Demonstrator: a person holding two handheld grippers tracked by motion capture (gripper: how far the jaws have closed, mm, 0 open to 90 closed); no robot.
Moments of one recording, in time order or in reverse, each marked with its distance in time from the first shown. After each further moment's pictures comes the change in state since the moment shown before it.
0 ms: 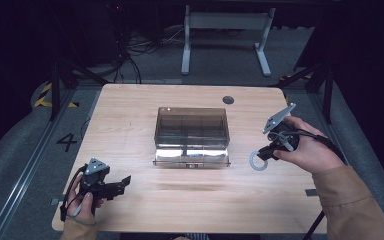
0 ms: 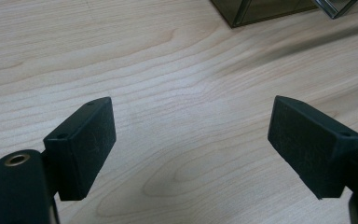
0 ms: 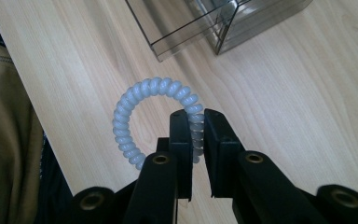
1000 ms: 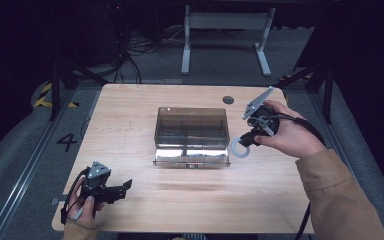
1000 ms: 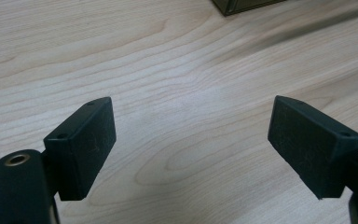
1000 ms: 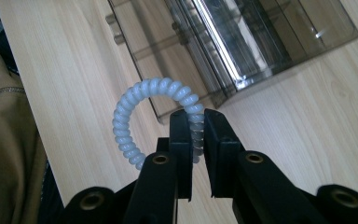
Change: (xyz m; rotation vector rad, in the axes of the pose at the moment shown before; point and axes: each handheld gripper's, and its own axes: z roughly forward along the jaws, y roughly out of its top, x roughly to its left) left arm -0.006 -0.006 -0.003 0.013 0.011 0.030; right arm 0.005 0.065 0.001 -0.024 0.015 -0.092
